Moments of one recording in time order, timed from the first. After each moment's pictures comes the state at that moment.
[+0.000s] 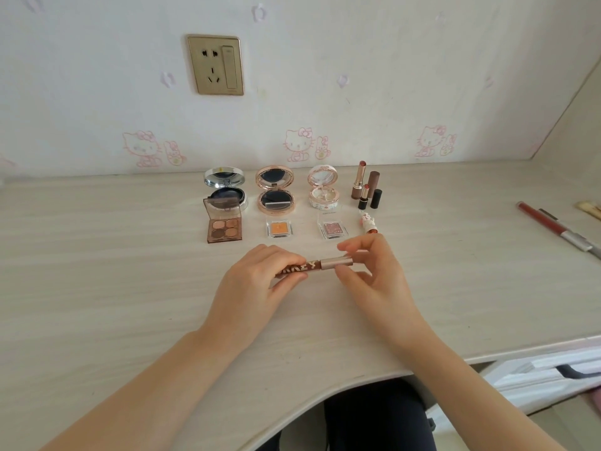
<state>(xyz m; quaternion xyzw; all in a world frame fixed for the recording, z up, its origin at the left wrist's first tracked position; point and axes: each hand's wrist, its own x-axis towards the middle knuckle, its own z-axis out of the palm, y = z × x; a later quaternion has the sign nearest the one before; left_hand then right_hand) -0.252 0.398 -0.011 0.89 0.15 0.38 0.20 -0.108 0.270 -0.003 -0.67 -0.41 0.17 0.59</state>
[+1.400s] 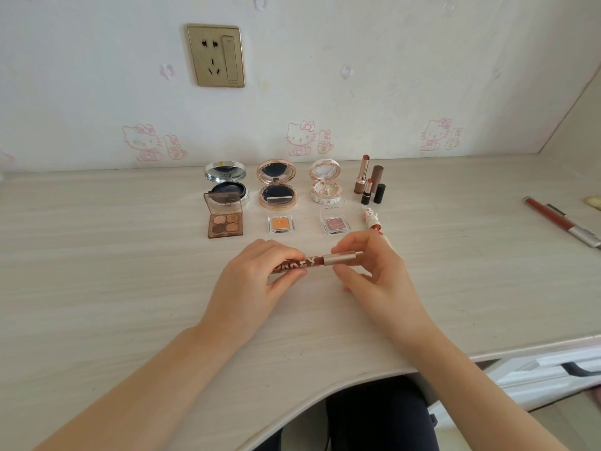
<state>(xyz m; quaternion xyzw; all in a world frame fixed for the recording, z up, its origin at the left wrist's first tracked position) -0.254 0.399 -0.010 0.89 0.16 0.38 0.21 -0.107 0.271 -0.001 -0.66 -0.43 0.19 0.59</state>
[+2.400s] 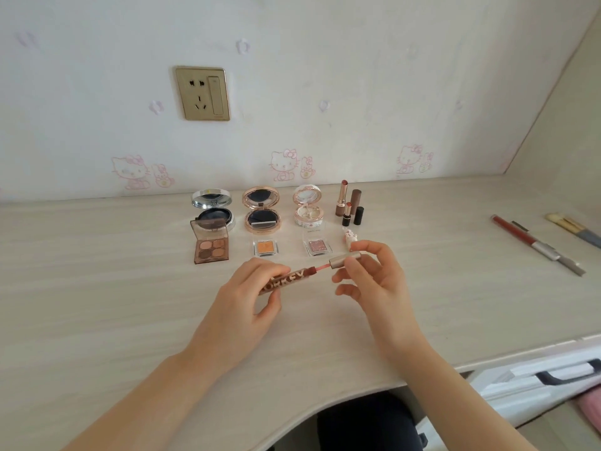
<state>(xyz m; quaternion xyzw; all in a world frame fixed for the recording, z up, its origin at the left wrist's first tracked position) -0.254 0.390 -0.002 0.89 0.14 0.37 0.23 -0.100 0.263 0.014 -0.56 -0.29 0.24 0.74</state>
